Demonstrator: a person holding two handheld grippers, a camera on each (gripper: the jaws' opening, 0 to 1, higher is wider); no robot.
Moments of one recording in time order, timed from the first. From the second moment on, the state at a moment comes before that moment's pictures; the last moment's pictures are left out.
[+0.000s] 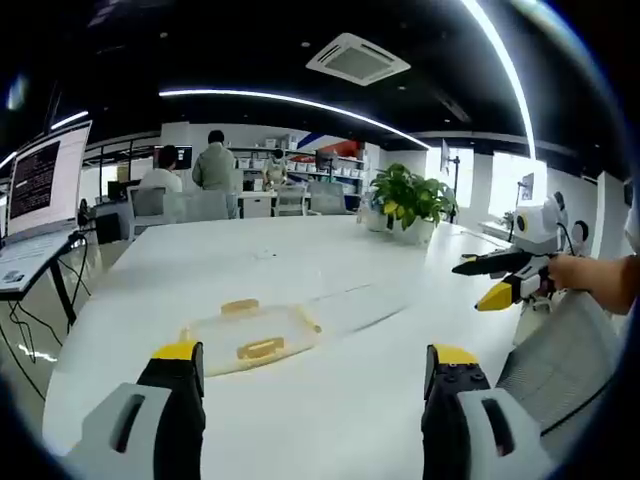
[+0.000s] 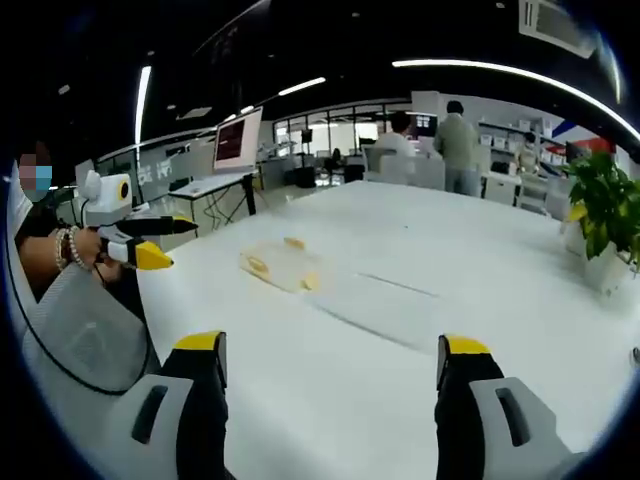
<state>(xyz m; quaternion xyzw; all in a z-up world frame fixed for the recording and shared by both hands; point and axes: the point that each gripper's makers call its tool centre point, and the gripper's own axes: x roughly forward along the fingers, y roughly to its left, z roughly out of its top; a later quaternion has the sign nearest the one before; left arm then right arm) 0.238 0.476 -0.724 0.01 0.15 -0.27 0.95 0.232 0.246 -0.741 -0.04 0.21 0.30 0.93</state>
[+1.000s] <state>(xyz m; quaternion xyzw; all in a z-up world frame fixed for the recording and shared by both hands) 0.238 0.479 -0.728 0.00 0.16 -0.27 0.95 0.233 0.244 -0.740 -0.04 0.20 0.30 0.93</state>
